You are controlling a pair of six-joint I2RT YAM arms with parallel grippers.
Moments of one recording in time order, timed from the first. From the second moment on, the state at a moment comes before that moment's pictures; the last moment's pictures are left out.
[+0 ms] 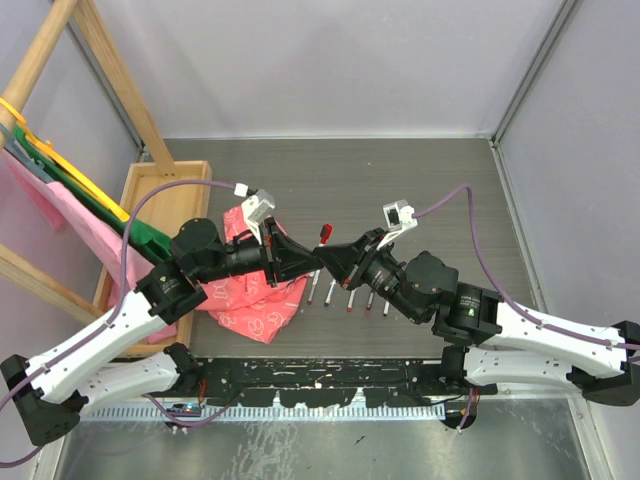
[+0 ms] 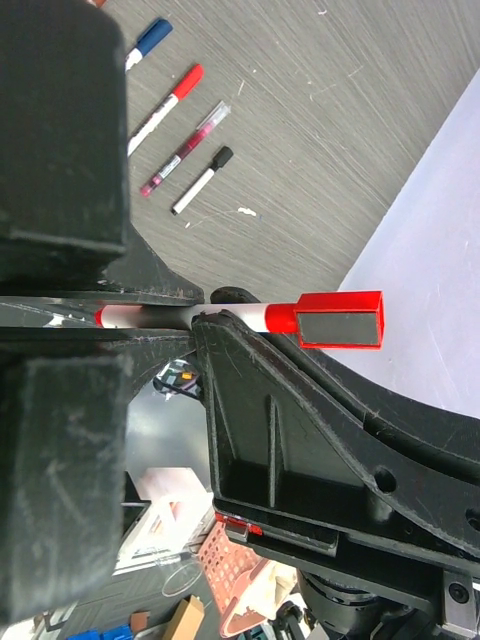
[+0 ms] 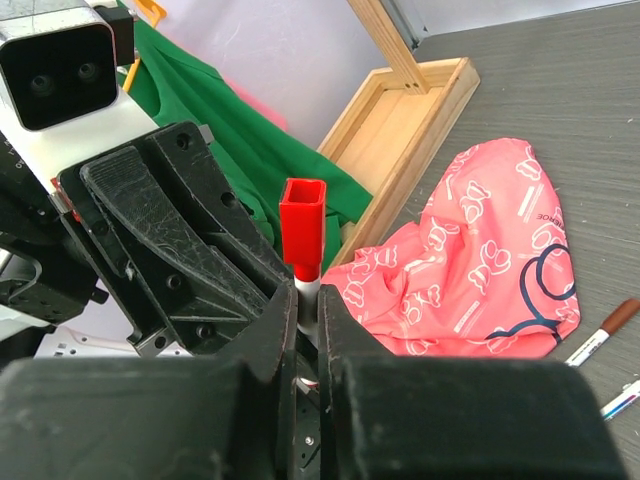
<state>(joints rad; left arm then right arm) -0.86 0.90 0.92 0.00 0.47 -0.49 1.27 0.86 0.95 -0.08 0.50 0.66</state>
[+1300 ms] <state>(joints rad) -0.86 0.79 0.89 -0.33 0.23 -0.43 0.57 1.01 0.58 -0.72 0.34 0.79</state>
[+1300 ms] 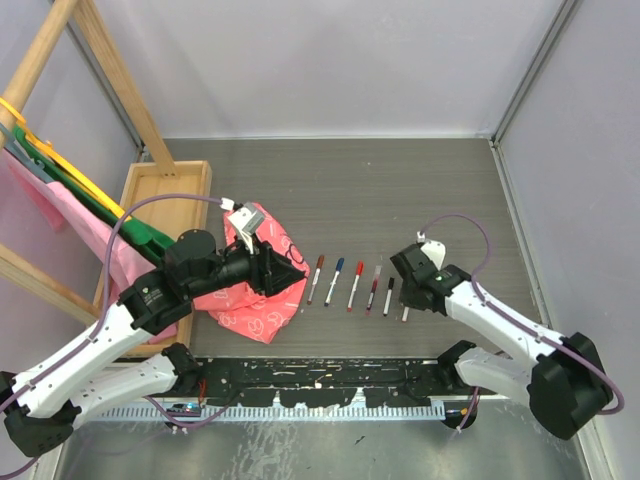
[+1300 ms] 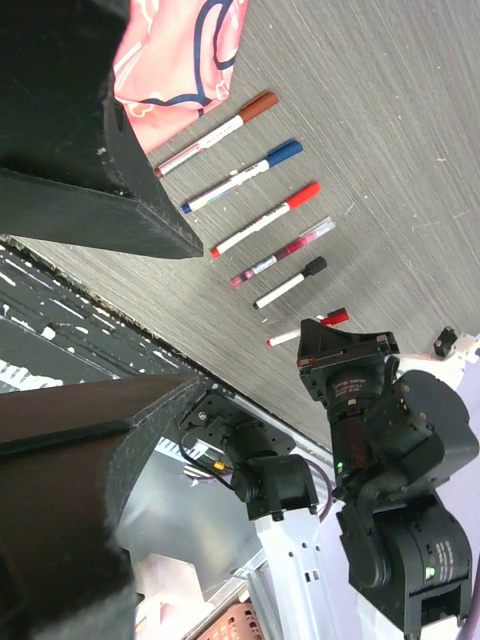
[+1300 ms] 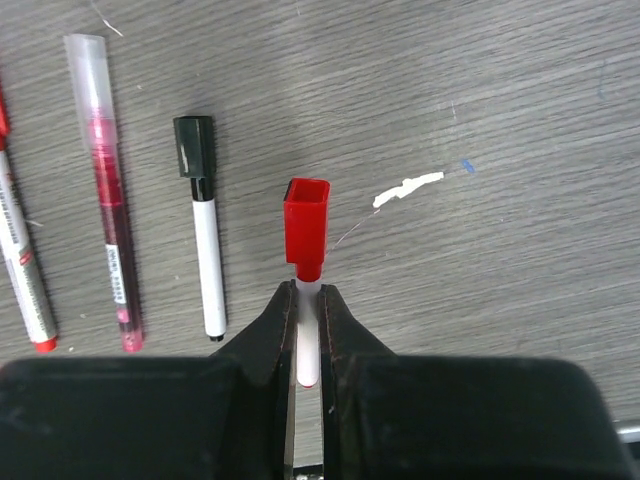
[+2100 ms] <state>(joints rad) -0.86 0.76 0.88 -0.36 0.22 -0.43 0.47 1.22 0.58 -0.57 0.27 0.69</state>
